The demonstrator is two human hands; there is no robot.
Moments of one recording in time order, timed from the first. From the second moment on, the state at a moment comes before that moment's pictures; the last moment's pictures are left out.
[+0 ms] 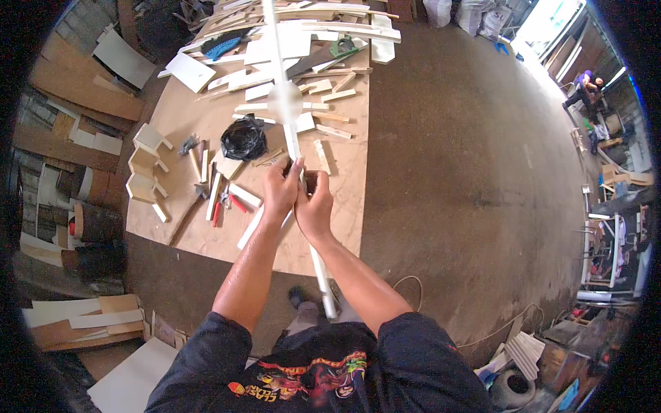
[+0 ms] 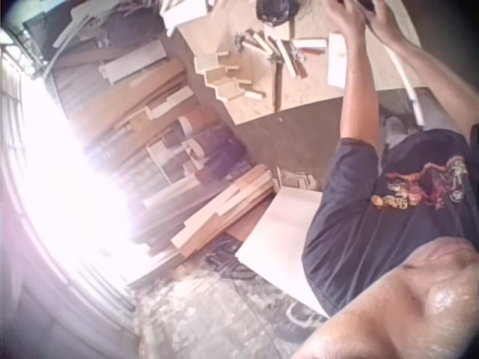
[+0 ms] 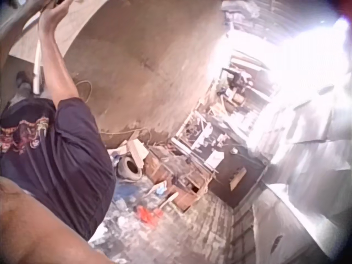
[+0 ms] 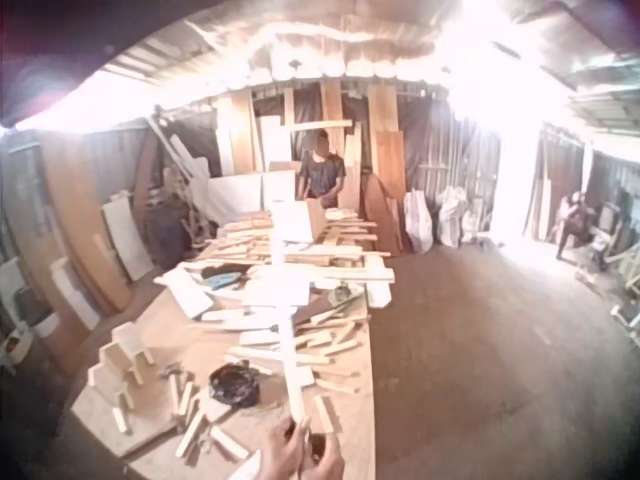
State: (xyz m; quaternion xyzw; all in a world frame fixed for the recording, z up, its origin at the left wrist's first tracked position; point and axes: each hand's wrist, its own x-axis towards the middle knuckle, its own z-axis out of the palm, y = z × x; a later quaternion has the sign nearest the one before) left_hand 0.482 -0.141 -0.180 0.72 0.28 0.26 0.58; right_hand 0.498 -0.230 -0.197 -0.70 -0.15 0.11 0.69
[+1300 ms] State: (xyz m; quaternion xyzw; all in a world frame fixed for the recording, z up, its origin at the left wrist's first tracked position) left_hand 0.826 0.000 -0.326 0.79 0.39 0.16 0.44; right_hand 0.996 -0.088 -0.383 -0.80 -0.41 -0.01 0.43
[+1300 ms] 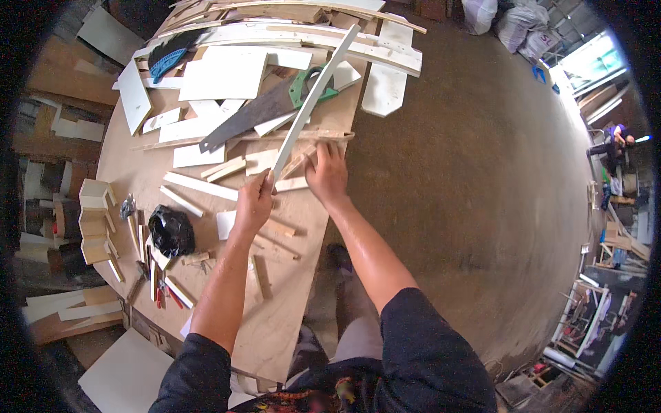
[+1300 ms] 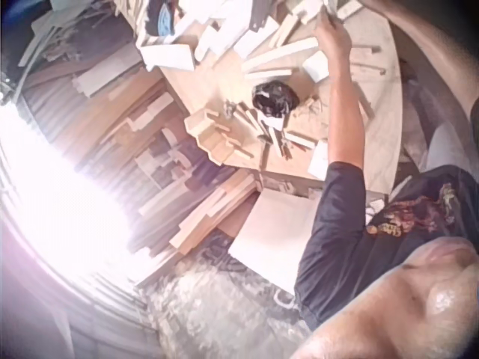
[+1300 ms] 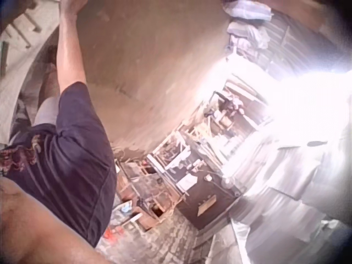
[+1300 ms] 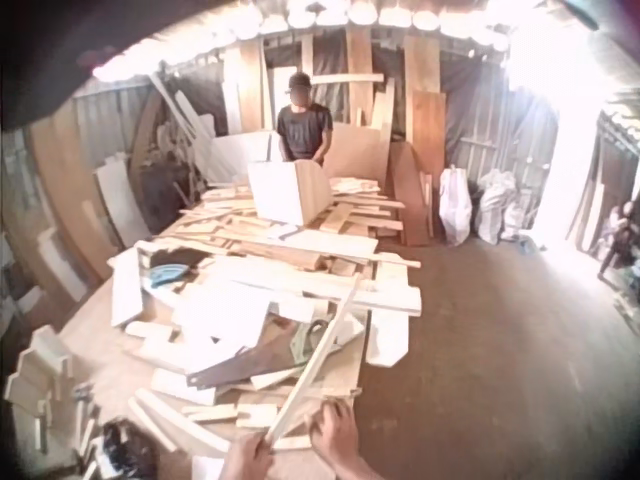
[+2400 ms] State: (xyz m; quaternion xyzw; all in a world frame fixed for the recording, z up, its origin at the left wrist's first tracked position) left_hand 0.752 -0.033 -0.244 0.84 0.36 0.13 0.40; right_hand 0.969 -0.196 -0.332 -0.85 -0.30 0.02 0.43
